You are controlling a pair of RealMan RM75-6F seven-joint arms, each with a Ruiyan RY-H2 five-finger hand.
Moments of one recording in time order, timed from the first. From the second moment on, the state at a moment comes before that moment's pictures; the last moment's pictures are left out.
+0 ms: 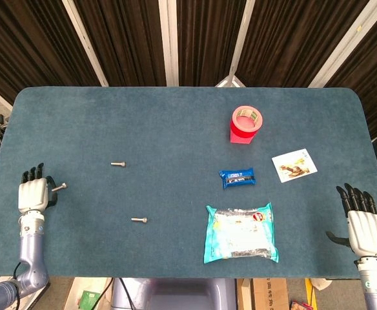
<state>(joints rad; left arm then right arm) -0.40 -1.65 -0.21 -1.09 0.91 1.13 0.41 0.10 -1.15 0.09 -1.68 -1.33 1.39 -0.18</state>
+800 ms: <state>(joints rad) -0.40 -1.68 -0.22 -1.06 0.95 1.14 0.38 0.10 -1.16 0.09 -1.67 -1.32 1.39 -0.18</state>
